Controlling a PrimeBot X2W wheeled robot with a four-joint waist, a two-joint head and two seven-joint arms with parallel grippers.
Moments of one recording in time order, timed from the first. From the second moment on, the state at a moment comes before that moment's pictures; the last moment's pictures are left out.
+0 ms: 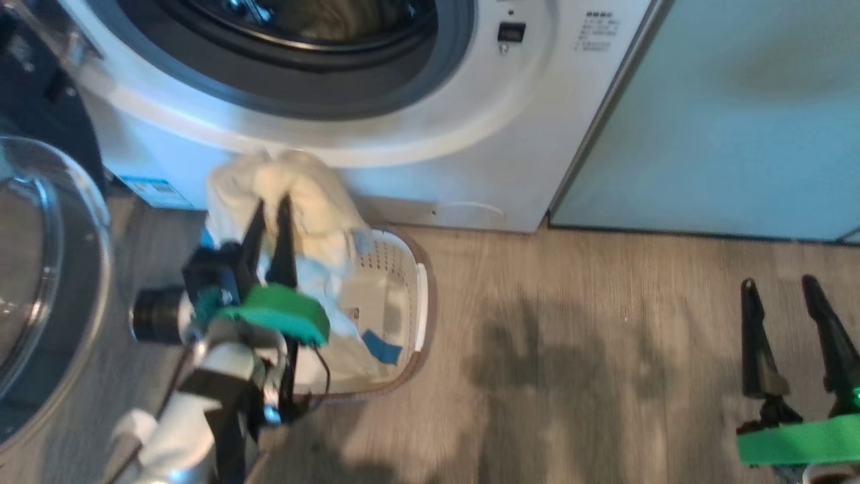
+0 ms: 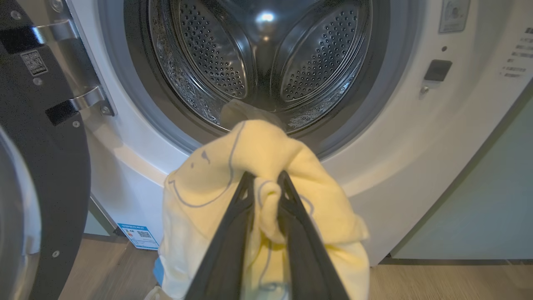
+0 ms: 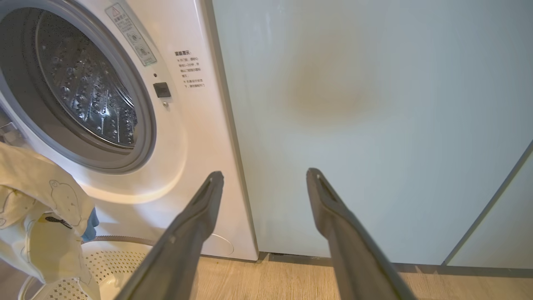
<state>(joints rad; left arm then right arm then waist) -0.36 0.24 -0.41 0.22 -0.41 0.20 -0.18 0.06 -0.04 -0.05 -0.08 0.15 0.13 -0.22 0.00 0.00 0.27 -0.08</state>
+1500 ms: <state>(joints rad) -1.37 0.46 -0.36 0.61 -0.38 0.05 0.23 -0.26 -0.04 0.14 -0.02 0.31 0.13 -0.26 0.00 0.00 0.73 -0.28</state>
